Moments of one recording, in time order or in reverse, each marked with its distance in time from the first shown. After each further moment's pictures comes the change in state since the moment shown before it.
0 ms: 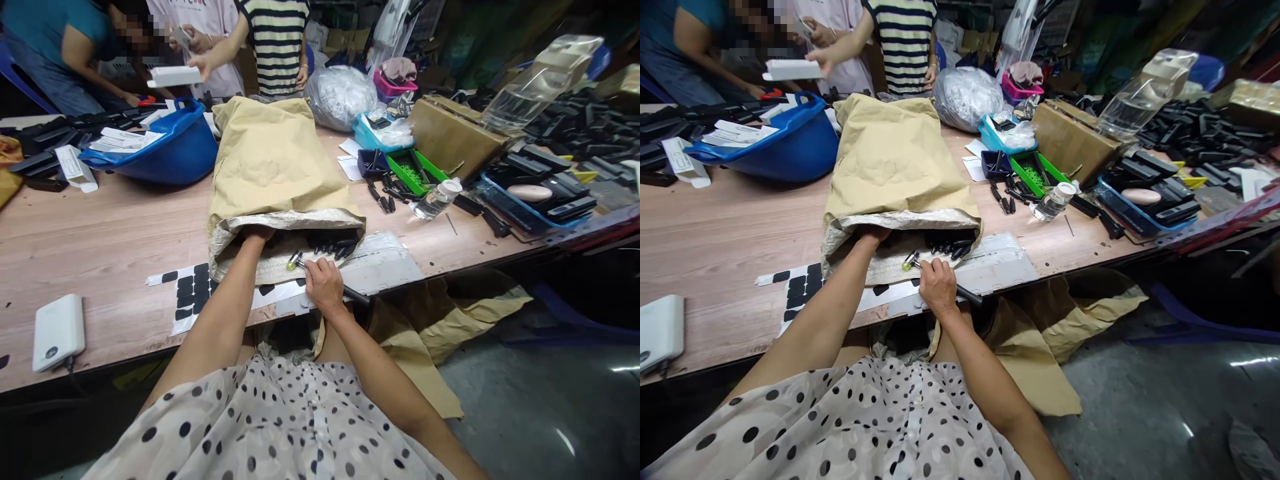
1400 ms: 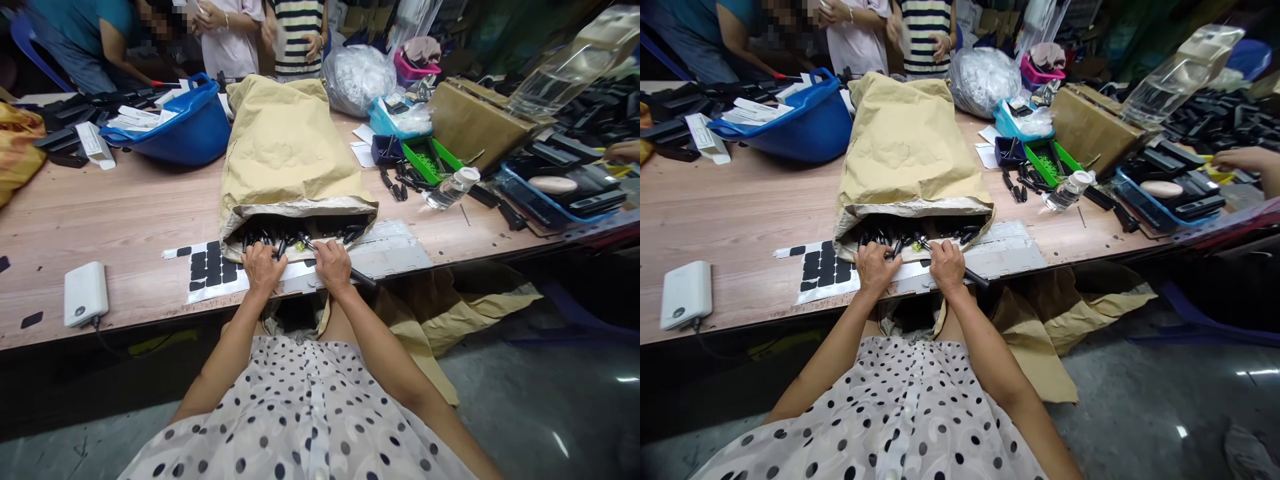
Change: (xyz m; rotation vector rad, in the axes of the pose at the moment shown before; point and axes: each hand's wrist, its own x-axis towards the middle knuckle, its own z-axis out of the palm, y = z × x) left_hand -0.167 0.000 -0.007 0.103 0.157 -0.128; right_hand 0.012 0.007 -0.006 0.089 -0.073 0.082
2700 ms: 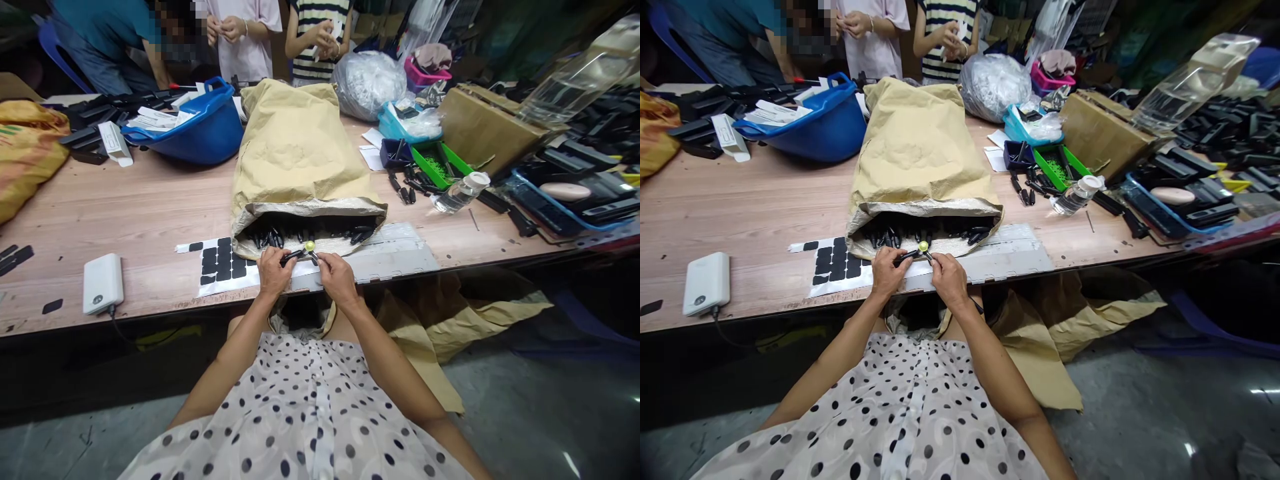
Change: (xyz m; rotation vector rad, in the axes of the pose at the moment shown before) left_hand -0.012 -0.019 0.024 -0.259 0.014 0.094; right_hand -0.023 -0.013 -0.016 0.483 -0.046 0.089
